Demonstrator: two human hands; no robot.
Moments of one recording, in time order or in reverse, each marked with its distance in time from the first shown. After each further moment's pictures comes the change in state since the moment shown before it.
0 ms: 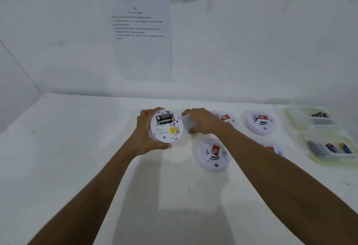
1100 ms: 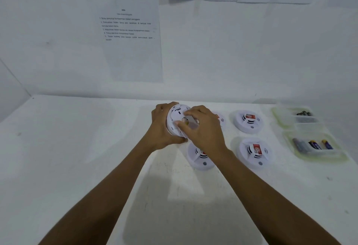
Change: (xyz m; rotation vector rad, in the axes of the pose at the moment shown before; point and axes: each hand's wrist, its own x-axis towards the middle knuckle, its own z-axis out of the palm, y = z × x) left_hand 0.045 0.027 0.062 0.060 0.006 0.099; right_hand -0.091 -0.041 0.008 0.287 0.721 0.005
